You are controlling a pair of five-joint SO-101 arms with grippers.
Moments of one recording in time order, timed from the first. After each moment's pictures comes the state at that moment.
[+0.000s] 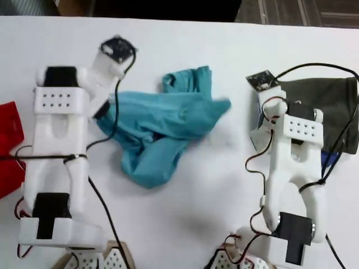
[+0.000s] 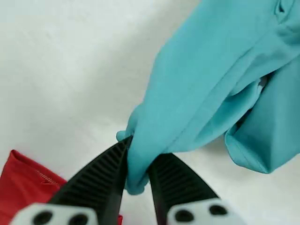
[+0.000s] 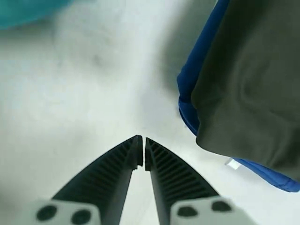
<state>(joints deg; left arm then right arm) -7.8 -2.1 -11.0 92.9 -35.6 9.1 -9.0 22.4 74.5 35.5</state>
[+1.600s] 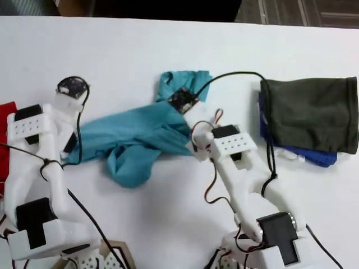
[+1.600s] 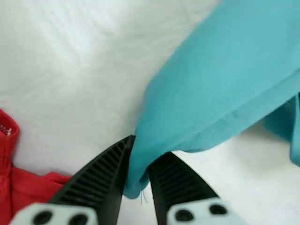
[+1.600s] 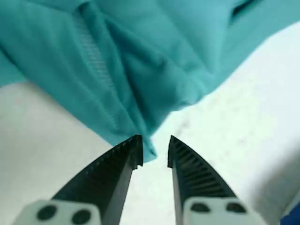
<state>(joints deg) -27.4 -4.7 27.1 68.0 -39.3 -19.3 -9.2 41.1 44.4 29.2</state>
